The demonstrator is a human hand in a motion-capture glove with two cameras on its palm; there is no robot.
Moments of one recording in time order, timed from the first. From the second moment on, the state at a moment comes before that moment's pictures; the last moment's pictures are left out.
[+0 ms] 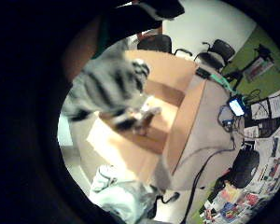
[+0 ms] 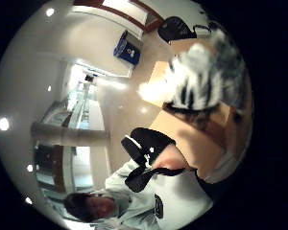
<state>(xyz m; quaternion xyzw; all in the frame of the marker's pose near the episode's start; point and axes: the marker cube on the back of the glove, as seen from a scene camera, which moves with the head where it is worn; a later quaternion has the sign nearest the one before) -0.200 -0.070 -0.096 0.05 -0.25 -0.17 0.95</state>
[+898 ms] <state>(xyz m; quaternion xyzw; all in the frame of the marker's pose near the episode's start) -0.006 -0.118 0.134 -0.05 -0.18 -0.06 0.98</state>
